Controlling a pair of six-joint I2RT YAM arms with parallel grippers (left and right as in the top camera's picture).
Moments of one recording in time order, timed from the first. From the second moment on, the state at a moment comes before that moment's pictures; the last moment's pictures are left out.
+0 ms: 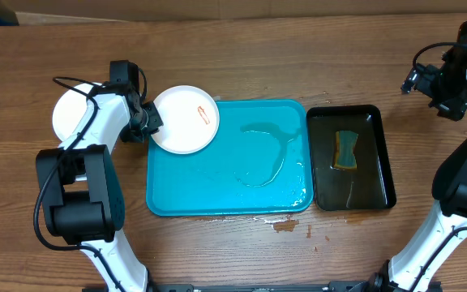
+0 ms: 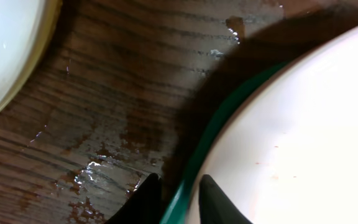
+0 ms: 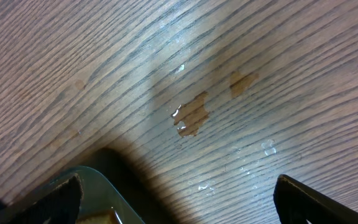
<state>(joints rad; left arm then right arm) 0.06 2.00 1.38 -0.75 0.01 -0.38 -0.33 2.16 1.95 -1.23 -0.07 0.25</state>
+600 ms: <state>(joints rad) -0.08 2.00 1.38 -0.95 0.16 -0.33 -0.33 2.16 1.95 -1.23 -0.07 0.25</state>
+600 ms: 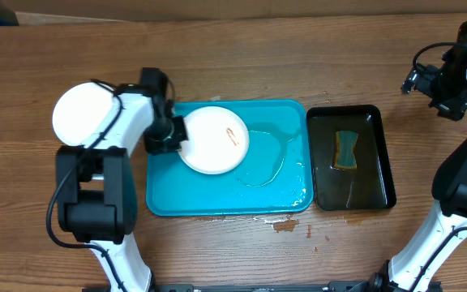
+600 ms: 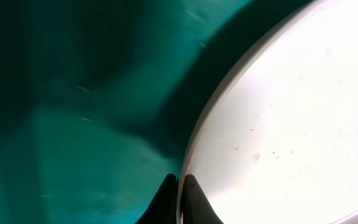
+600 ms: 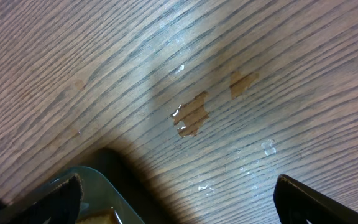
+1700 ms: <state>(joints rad) -0.19 2.00 1.38 -0.96 0.05 -0.31 -0.33 2.16 1.95 -1.22 -0.07 0.25</state>
